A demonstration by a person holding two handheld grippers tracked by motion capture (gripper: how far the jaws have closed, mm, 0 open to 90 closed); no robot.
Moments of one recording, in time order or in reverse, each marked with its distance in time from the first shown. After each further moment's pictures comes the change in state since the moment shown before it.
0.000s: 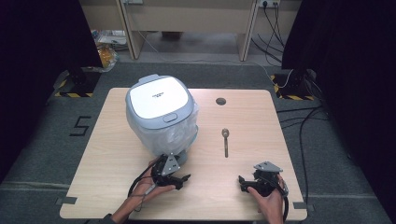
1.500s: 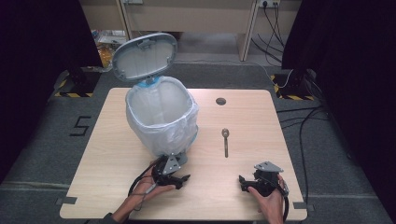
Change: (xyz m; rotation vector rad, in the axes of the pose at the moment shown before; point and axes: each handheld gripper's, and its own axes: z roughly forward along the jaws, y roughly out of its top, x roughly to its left) left arm 0.004 -0.005 0.006 0.044 -0.023 -0.009; right arm -0.001 0.000 -0.001 -0.015 0.007 -0.003
